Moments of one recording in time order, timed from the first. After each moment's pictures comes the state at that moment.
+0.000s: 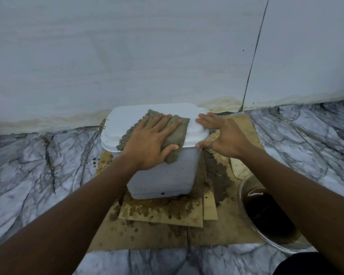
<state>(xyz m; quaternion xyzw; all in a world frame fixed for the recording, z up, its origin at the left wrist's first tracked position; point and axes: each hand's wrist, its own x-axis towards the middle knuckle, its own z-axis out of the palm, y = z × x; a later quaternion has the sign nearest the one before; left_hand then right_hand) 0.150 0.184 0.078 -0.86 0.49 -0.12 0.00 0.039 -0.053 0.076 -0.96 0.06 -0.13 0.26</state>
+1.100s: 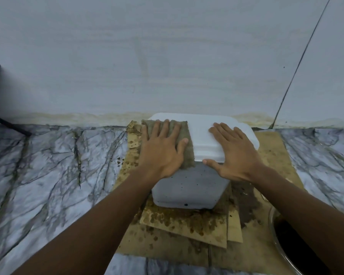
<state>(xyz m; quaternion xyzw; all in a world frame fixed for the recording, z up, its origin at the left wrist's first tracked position) 0.159 0.232 0.088 -0.95 0.28 -0.05 -0.09 0.079 0.012 0.070 -0.99 -0.01 -0.10 0.05</state>
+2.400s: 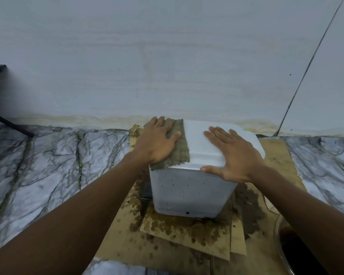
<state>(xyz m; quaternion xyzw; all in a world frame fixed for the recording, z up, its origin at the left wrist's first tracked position) 0.214 0.242 0.105 -0.94 0.27 0.03 -0.18 0.098 0.015 0.090 -1.00 -0.05 -0.05 0.03</state>
